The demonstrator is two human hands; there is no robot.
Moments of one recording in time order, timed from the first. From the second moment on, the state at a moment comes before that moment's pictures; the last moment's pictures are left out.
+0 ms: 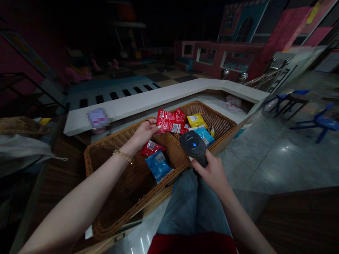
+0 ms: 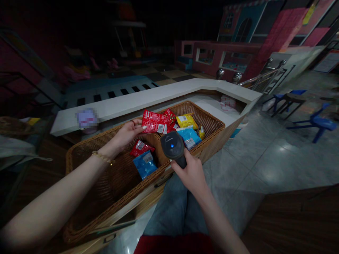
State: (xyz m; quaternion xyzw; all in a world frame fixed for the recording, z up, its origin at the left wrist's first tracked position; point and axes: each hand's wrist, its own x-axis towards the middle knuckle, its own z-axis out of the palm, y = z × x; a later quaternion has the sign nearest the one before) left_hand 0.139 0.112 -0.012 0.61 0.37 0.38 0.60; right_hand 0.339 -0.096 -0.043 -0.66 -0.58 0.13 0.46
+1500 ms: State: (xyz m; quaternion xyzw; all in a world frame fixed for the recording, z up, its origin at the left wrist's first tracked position) left_hand 0.087 0.143 -0.004 0.79 0.42 0.10 0.44; right_hand 0.343 -0.100 -0.049 -0.67 -0.57 0.12 0.46
